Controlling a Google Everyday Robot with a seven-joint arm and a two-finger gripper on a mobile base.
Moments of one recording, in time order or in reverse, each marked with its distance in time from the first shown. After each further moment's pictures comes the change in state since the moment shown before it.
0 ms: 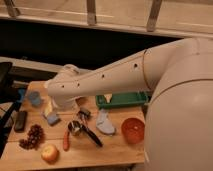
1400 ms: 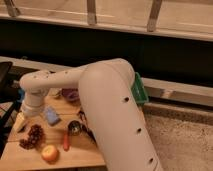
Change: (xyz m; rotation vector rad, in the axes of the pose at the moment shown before) arm 0.003 0.143 0.114 -0.325 0.380 -0.401
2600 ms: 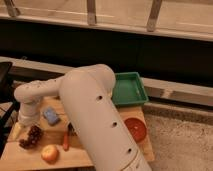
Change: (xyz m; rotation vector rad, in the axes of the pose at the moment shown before) arm -0.003 -0.006 0.078 0.038 0.094 0.091
